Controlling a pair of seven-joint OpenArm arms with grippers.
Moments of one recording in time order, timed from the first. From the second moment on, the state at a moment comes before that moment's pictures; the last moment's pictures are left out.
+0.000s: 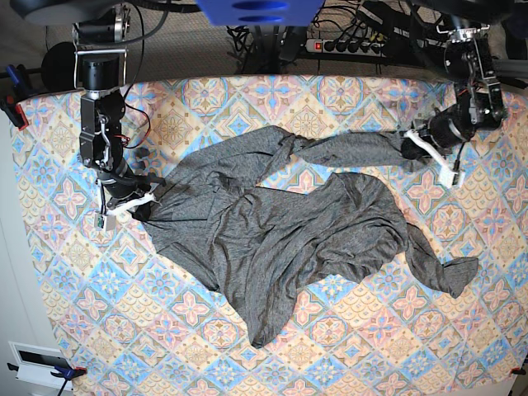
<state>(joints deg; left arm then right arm) 17.0 -22.5 -22.3 101.6 -46.5 -10.6 67.4 4.8 17.3 2.6 63.3 35.5 6.8 -24.6</state>
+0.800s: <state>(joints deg) 29.9 -22.7 -40.5 104.8 -46.2 -14.7 67.8 4.8 17.3 2.6 63.3 35.6 6.8 -24.6</state>
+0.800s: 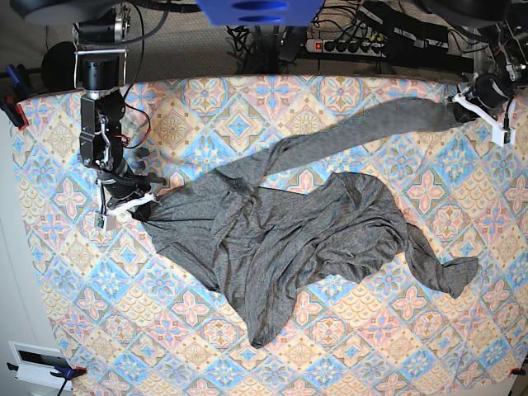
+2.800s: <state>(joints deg) 29.3 -20.7 -40.4 104.7 -45.6 -14.6 67.6 -6.1 12.7 -7.2 85.7 30.5 2.0 -36.5</state>
